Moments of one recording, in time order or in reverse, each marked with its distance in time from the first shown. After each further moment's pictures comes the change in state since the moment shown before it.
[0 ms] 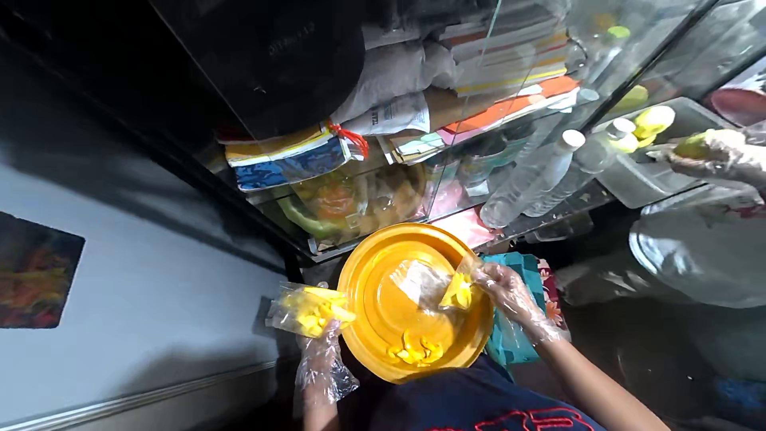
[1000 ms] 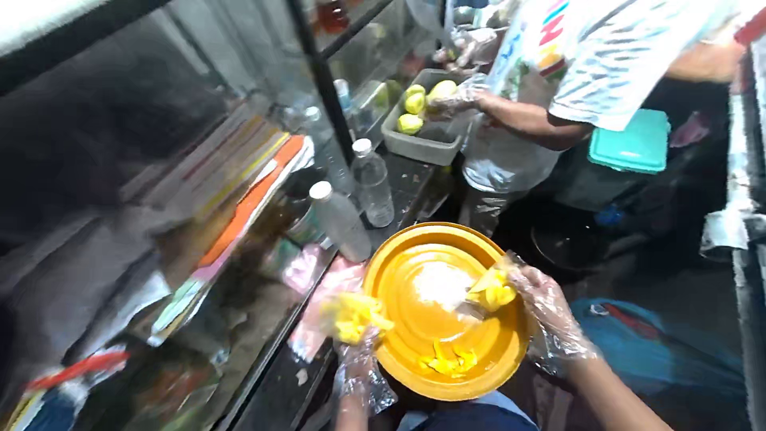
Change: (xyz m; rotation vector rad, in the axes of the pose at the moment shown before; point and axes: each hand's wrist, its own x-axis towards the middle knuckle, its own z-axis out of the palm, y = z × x) left_hand -0.092 0.028 0.225 0.178 -0.745 -0.017; right_hand -0.151 0.080 -0.148 0.221 0.910 0.321
